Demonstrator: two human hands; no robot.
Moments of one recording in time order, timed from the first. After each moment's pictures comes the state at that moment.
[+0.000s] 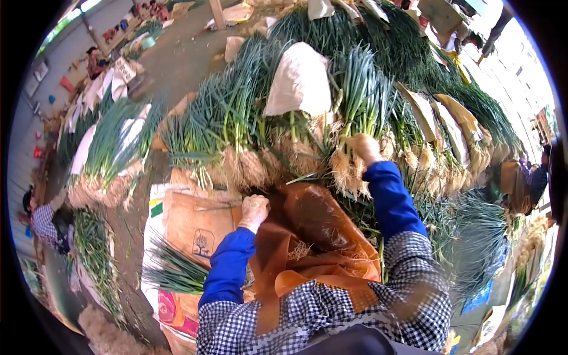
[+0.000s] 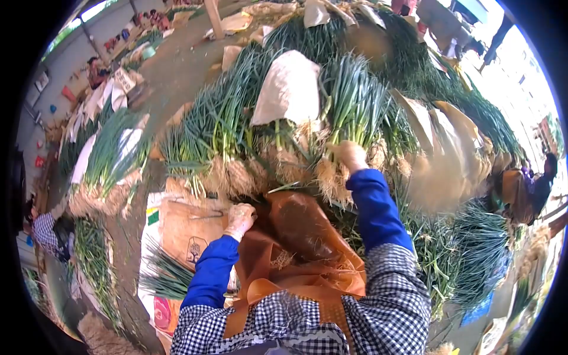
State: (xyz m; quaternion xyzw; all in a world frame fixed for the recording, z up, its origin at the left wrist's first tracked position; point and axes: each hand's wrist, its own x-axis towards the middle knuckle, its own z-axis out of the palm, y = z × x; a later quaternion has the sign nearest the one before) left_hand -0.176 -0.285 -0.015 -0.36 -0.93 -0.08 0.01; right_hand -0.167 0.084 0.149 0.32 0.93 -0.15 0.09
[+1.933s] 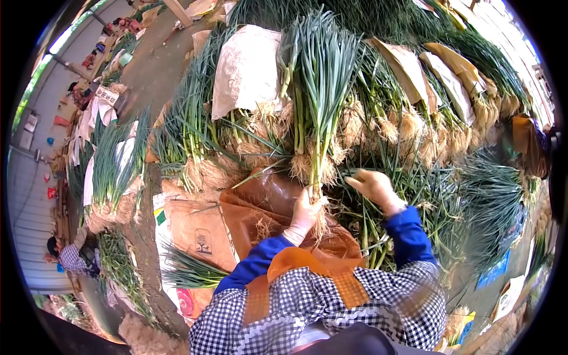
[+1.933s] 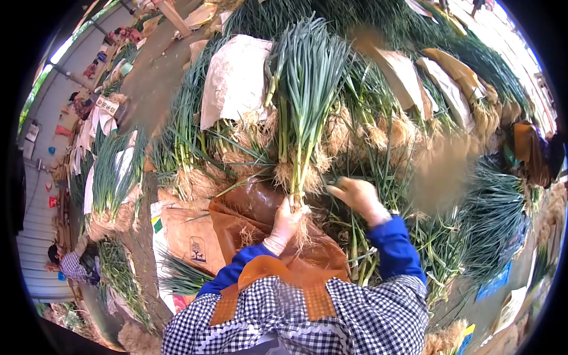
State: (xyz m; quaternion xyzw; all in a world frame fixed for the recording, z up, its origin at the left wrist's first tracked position) left_hand -0.034 -0.051 0.032 -0.14 -0.69 -0.66 -0.25; right_hand 0.028 0.167 0.104 0.16 0.95 -0.28 0.03
